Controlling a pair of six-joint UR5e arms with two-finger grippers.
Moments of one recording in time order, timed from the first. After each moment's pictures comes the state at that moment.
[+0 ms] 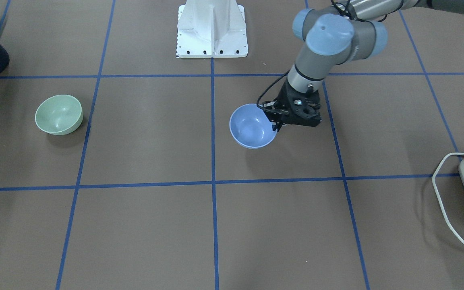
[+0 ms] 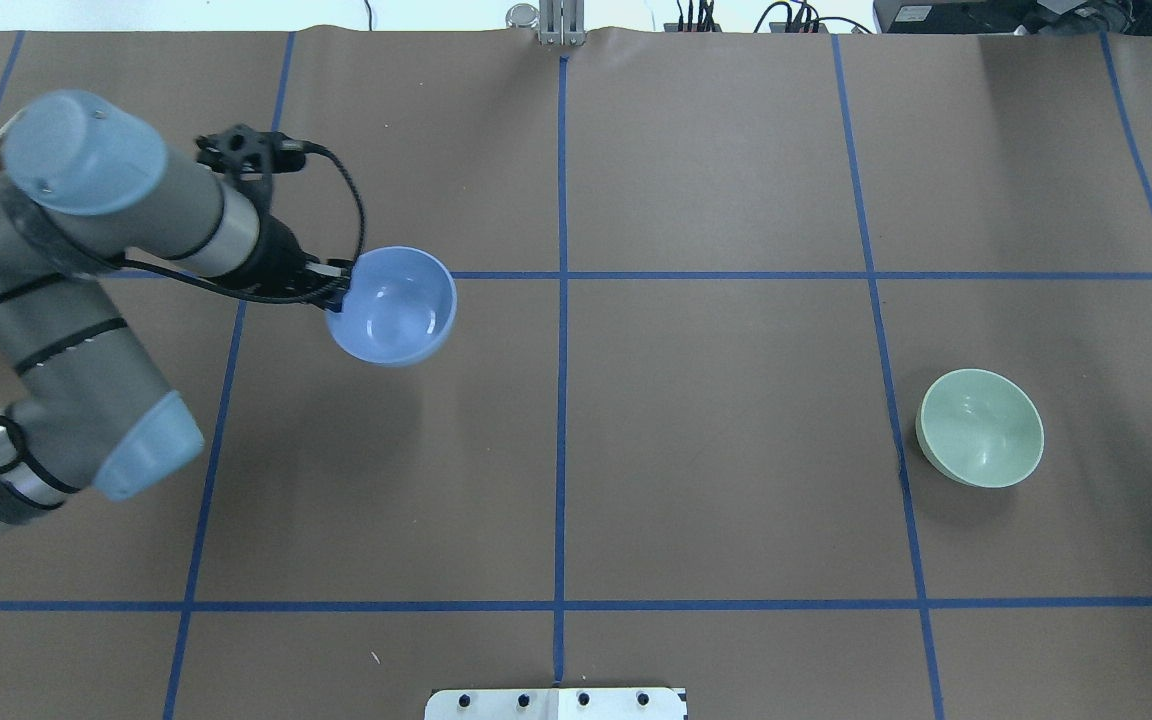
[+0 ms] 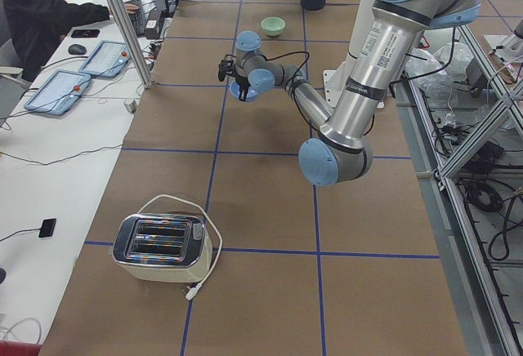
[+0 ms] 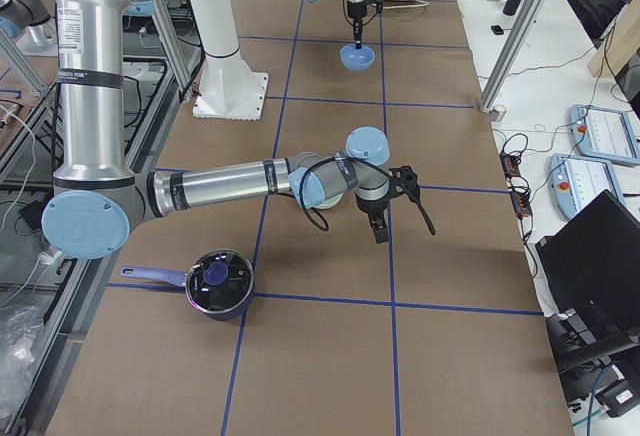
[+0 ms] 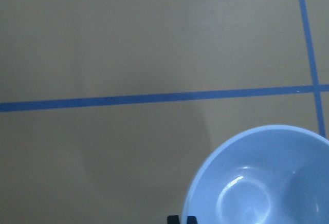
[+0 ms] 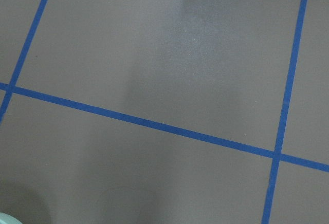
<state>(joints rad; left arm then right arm) -0.62 -2.15 -1.73 -1.75 -1.94 -1.14 1.34 -1.61 1.77 -1.29 2.28 0.23</state>
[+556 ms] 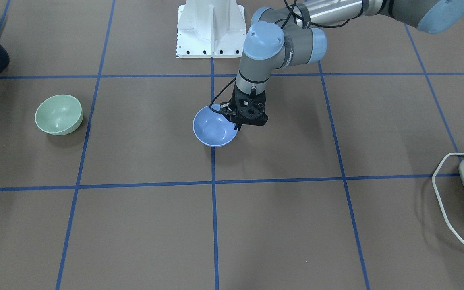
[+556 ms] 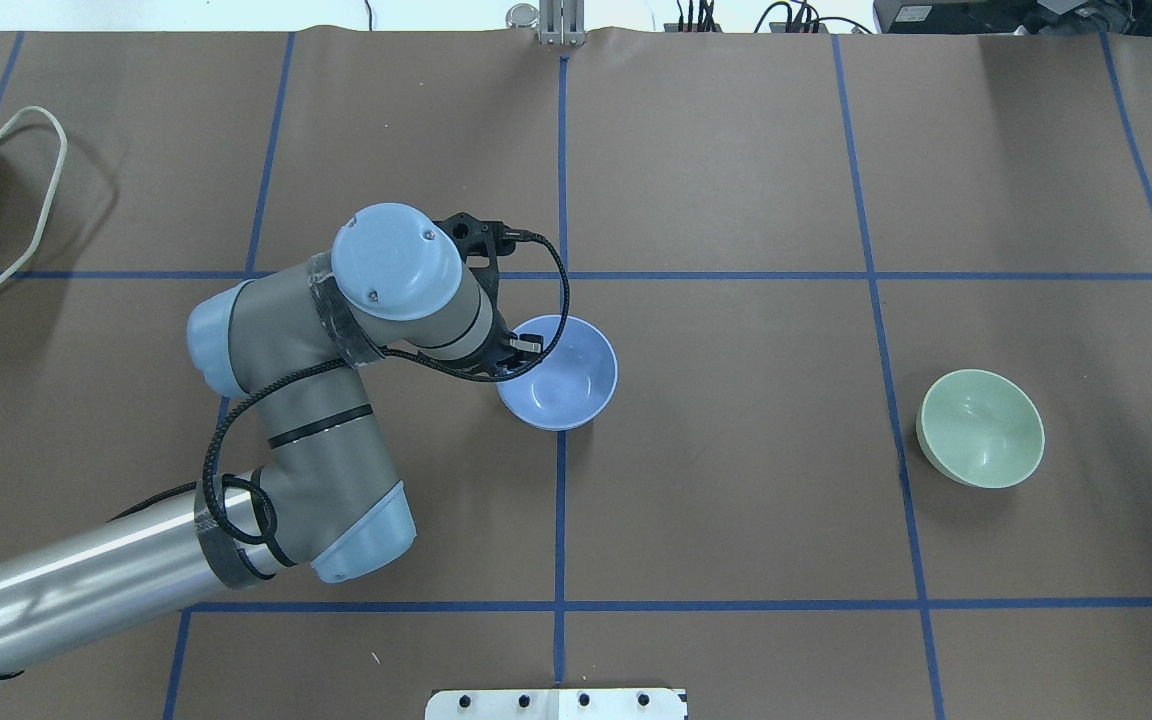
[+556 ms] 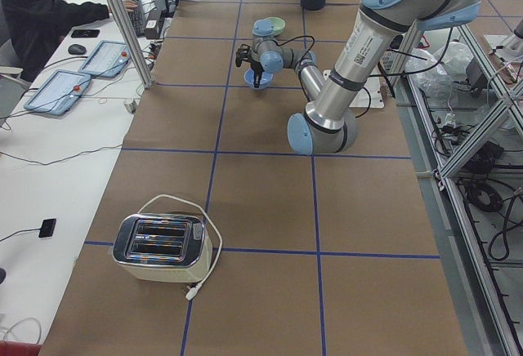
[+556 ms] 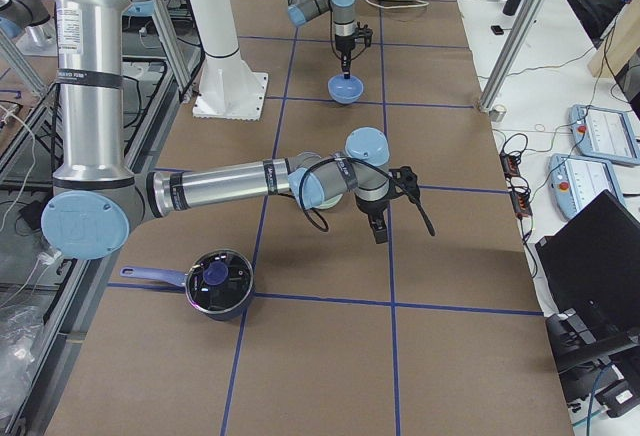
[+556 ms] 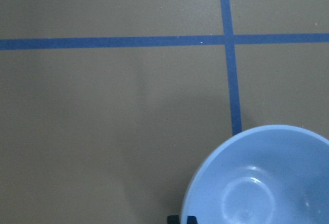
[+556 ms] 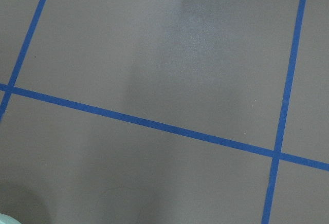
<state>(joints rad) -0.51 -2.29 -1.59 -1.74 -1.85 -1.18 1.34 -1.61 1.77 -1.29 2.28 0.24</state>
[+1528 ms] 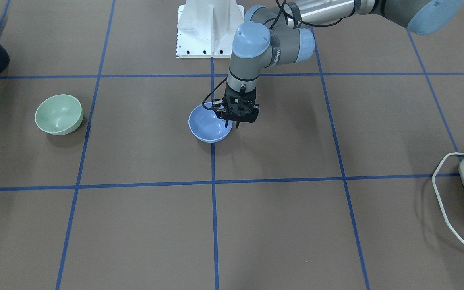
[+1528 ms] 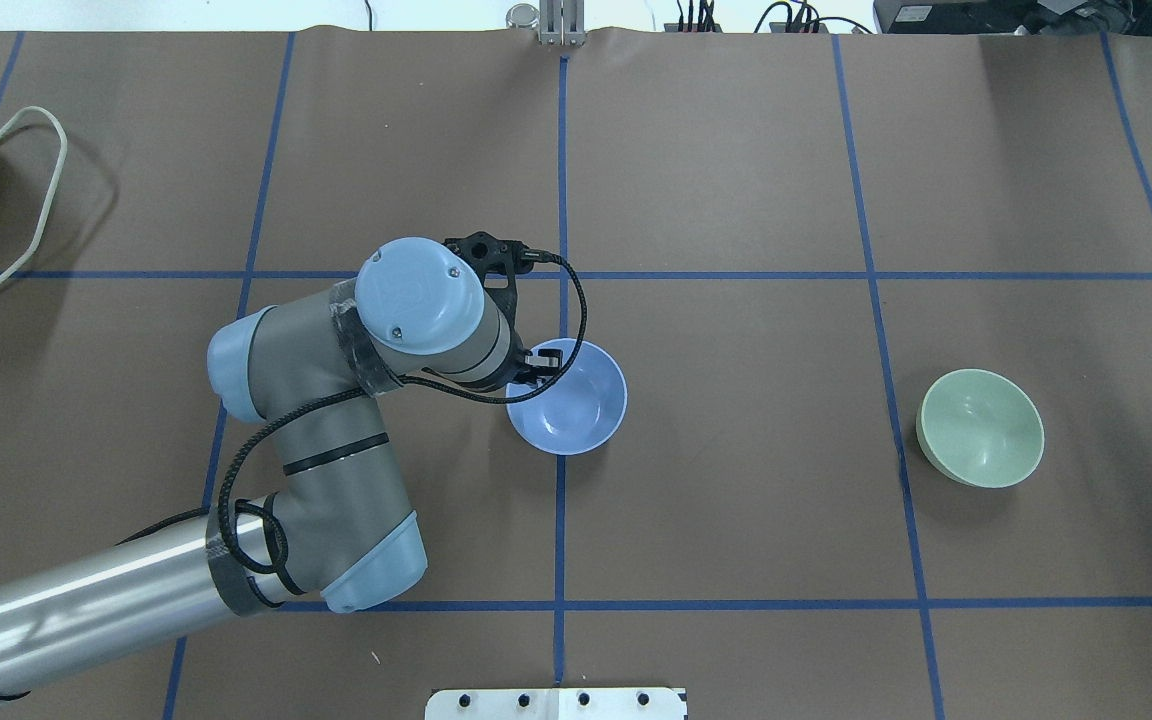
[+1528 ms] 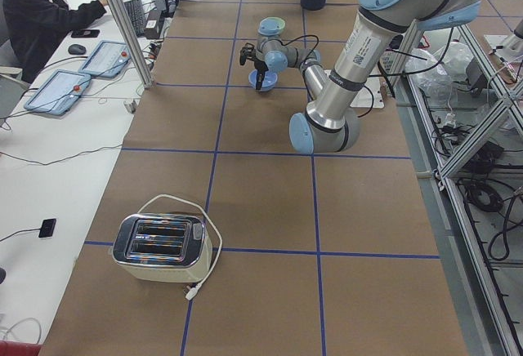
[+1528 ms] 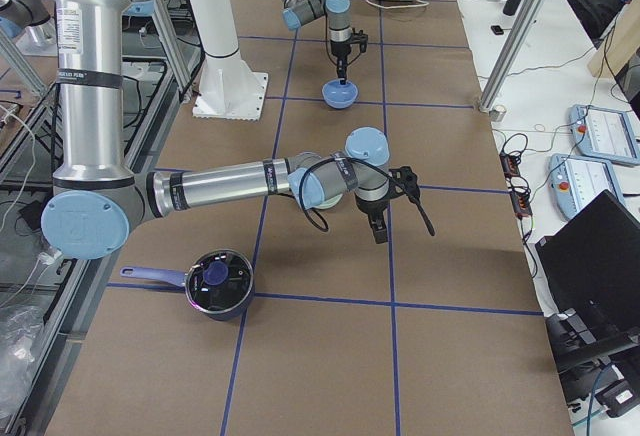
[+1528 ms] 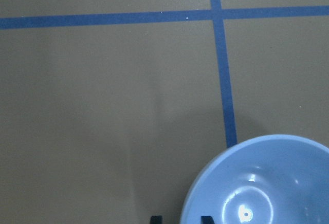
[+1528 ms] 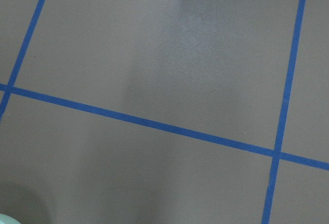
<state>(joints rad) -0.49 -2.28 -1.63 -1.73 -1.79 -1.18 1.34 -1.61 1.77 -1.29 2.28 0.24</state>
